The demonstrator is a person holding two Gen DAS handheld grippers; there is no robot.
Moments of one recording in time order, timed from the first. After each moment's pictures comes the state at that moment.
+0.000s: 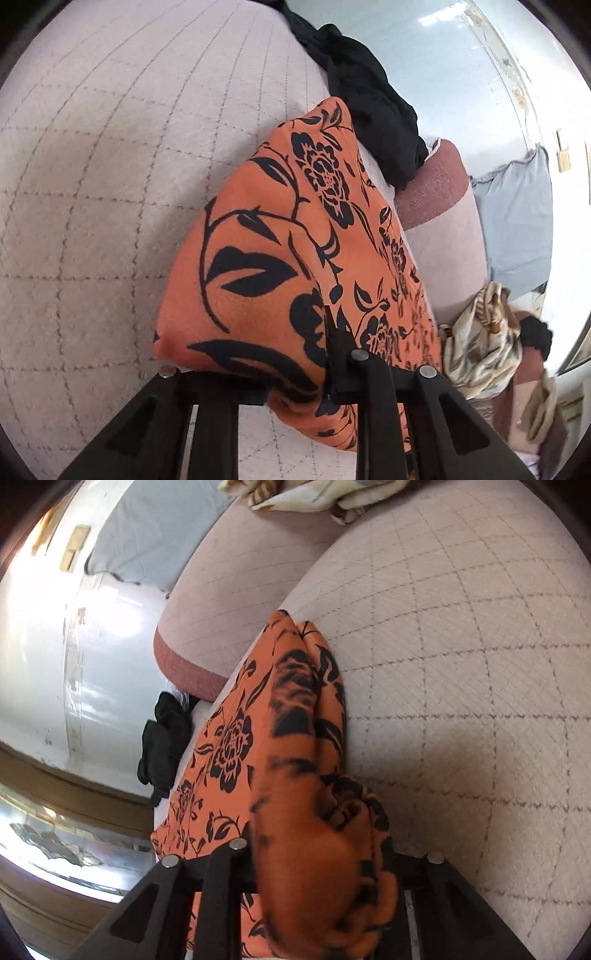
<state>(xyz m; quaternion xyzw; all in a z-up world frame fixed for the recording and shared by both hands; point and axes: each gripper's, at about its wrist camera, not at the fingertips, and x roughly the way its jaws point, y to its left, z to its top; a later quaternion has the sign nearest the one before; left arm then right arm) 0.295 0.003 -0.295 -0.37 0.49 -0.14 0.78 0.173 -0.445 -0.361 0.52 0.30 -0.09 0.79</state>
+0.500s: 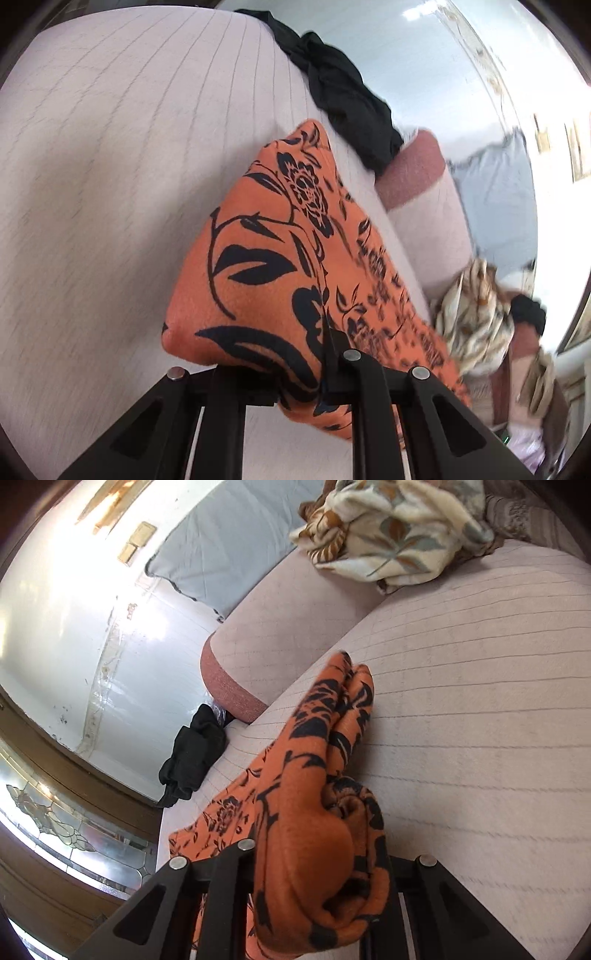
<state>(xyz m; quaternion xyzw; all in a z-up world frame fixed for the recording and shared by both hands) 0.236 0.020 -0.267 -0.35 0.50 -0.16 0.77 0.119 -0.403 -0.274 0.45 0.25 -0.12 0.85</state>
